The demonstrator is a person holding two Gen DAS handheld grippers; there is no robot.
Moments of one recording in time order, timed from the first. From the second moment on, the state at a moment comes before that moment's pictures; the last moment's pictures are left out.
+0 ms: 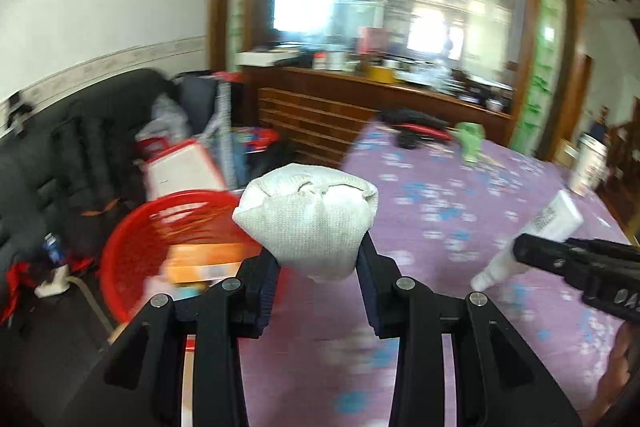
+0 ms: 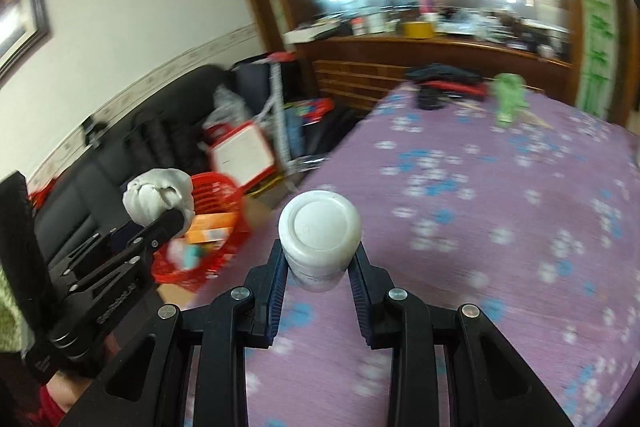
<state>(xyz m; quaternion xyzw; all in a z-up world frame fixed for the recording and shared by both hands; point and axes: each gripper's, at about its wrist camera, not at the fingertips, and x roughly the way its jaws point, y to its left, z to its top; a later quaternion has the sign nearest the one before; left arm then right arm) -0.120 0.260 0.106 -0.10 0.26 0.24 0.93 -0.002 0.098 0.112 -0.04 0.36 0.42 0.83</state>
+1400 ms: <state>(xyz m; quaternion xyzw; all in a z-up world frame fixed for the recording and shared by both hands) -0.216 0.213 0.075 -0.07 0.23 0.32 0.92 -0.105 0.049 0.096 -0.14 0.27 0.30 0.91</state>
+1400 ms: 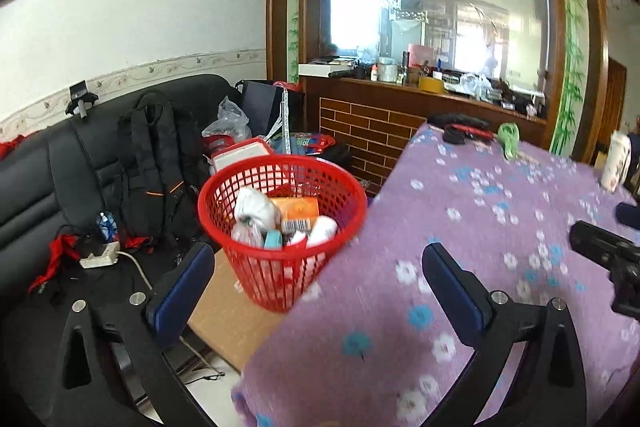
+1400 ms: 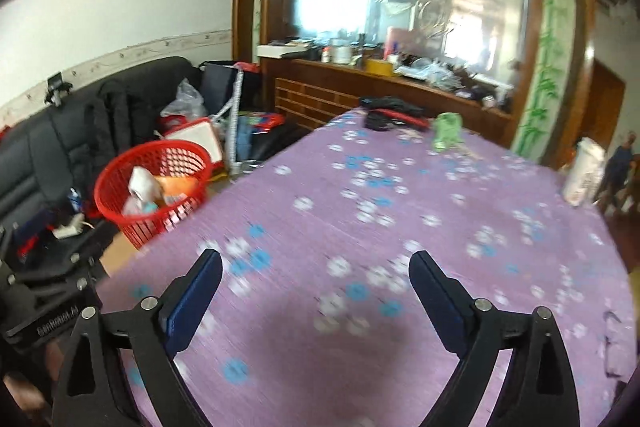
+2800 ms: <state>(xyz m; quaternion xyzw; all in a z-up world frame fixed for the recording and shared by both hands) -0.228 0.153 0.058 0.00 0.27 0.34 0.90 -0.161 -0.001 0.082 -0.15 0.26 0.24 0.92</state>
